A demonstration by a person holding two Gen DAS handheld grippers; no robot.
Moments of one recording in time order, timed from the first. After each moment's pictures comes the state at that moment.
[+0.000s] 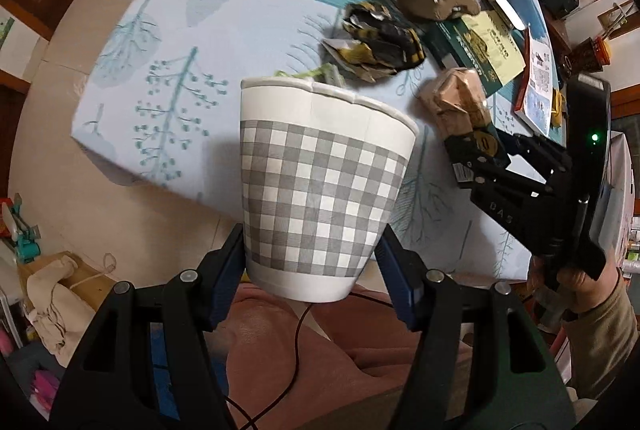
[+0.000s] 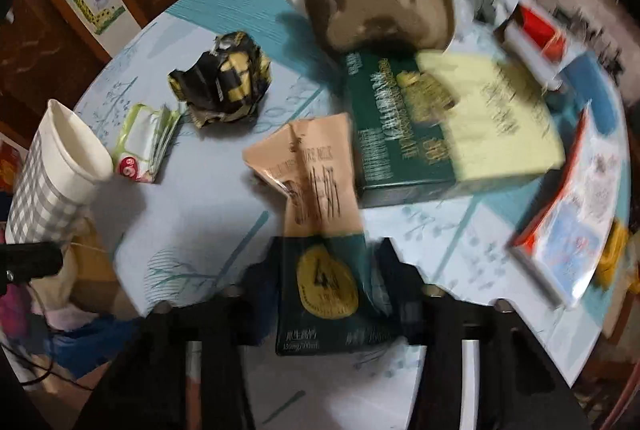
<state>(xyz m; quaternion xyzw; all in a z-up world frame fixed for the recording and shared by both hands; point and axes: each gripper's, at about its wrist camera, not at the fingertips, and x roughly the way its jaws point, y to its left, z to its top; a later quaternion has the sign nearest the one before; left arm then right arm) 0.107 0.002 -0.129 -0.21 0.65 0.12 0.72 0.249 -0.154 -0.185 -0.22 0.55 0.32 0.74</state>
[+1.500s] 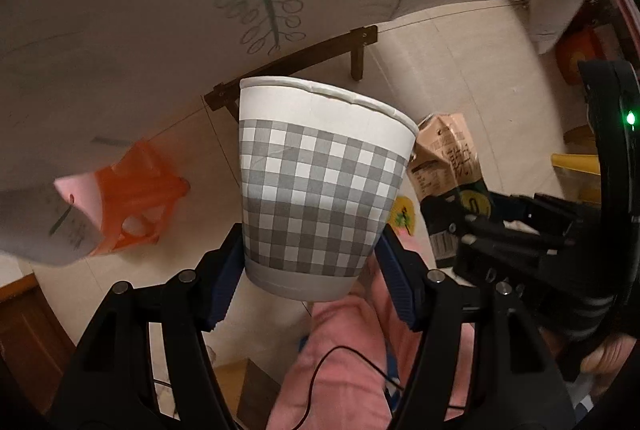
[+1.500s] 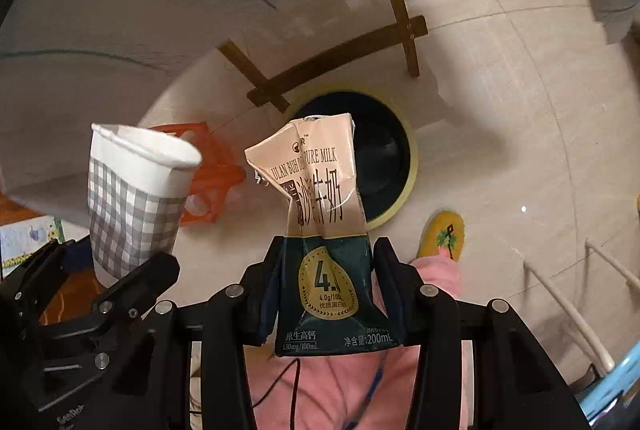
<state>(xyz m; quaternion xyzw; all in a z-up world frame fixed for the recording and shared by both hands) -0.026 -0.049 -0.345 0.09 0.70 -0.12 0.69 -0.065 -0.194 -0.399 0.19 0.71 0.02 0.68</state>
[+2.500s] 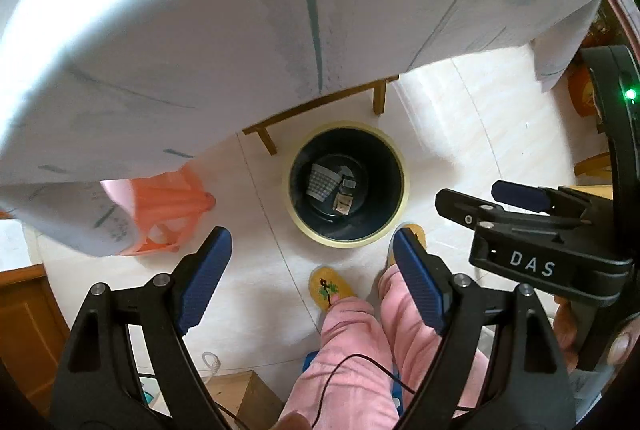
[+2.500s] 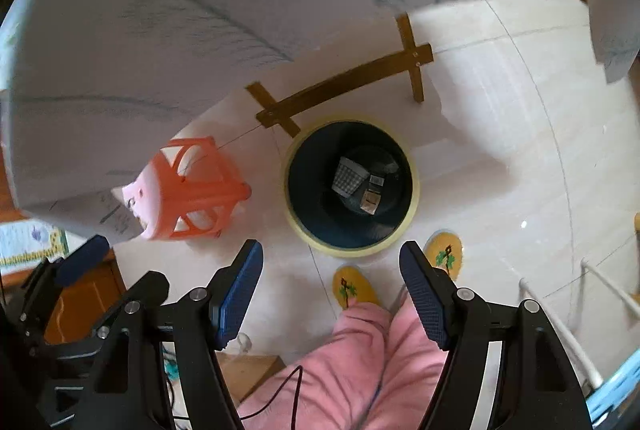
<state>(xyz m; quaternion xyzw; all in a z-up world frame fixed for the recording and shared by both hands) -0.024 -0.021 -0.269 0.08 0.67 -0.08 0.74 -0.012 -0.195 -0.353 0.18 0.70 0.04 0.70</state>
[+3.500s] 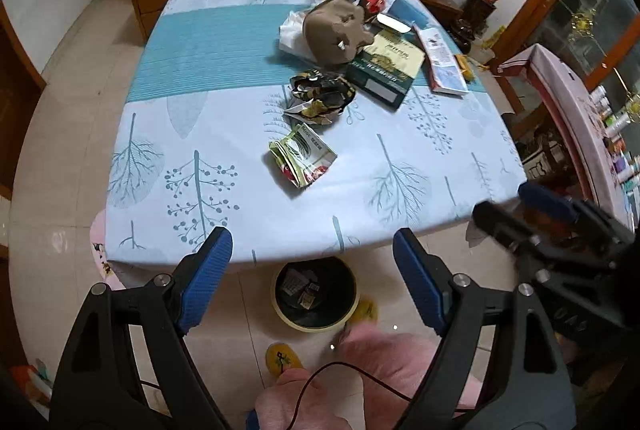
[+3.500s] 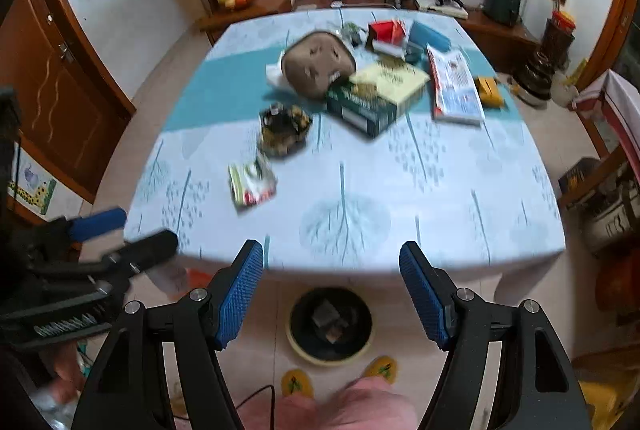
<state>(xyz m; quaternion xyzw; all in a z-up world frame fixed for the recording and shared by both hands) 0.044 0.053 -0.056 -0.07 0.55 -0.06 0.83 0.051 -0.148 -0.037 0.00 0.50 0.09 0.86</state>
